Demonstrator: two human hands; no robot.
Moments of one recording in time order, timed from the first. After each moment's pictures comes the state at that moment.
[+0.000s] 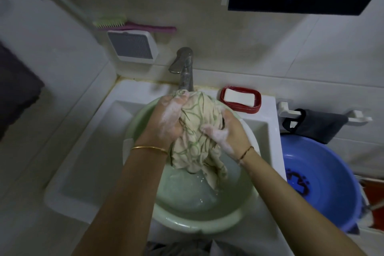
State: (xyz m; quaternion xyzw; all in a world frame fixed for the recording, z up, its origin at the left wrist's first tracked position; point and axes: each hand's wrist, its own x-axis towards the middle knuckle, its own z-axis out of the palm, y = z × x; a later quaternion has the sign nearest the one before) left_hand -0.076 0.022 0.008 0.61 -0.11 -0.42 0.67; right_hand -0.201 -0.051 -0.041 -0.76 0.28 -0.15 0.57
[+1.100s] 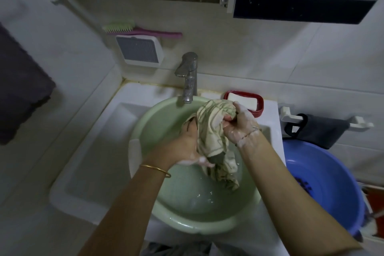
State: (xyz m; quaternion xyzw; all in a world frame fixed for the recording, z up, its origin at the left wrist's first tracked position) left_hand -0.073 0.054 -0.057 0.79 -0.52 -0.29 0.16; right_hand -0.167 -0.080 -0.031 -0.03 0.27 -0.24 0.93
